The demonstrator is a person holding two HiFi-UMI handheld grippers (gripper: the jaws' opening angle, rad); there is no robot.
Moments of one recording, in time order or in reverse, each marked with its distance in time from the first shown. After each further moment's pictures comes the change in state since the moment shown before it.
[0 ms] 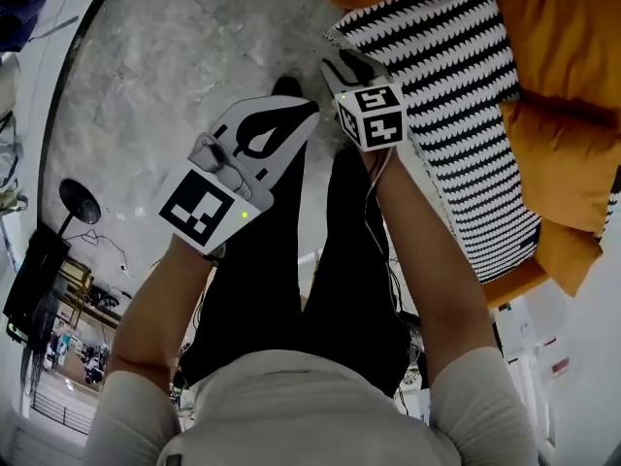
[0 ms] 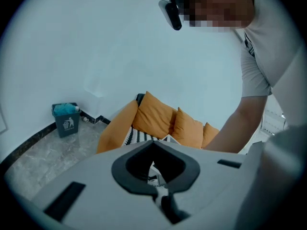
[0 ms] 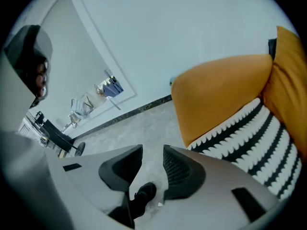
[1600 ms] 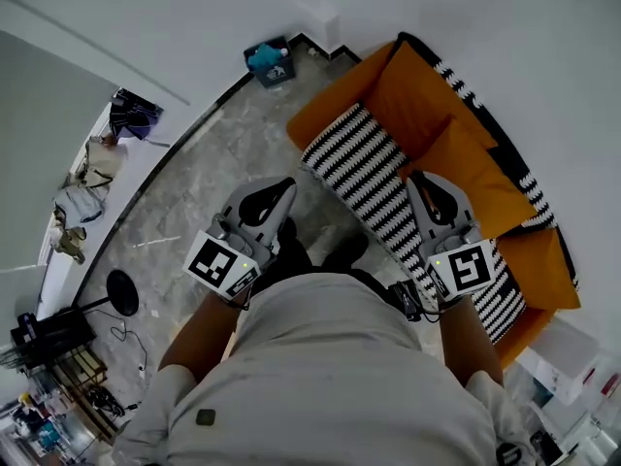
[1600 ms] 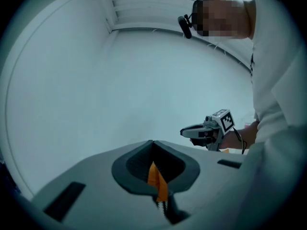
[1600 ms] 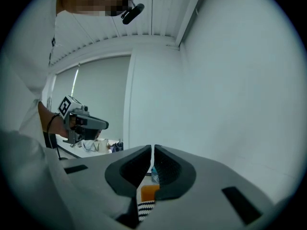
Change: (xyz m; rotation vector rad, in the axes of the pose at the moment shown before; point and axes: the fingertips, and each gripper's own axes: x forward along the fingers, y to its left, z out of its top) left arm -0.182 -0.448 0.280 0.404 -0.449 0.129; right arm -0.778 0.121 0.140 -0.449 -0.794 -0.200
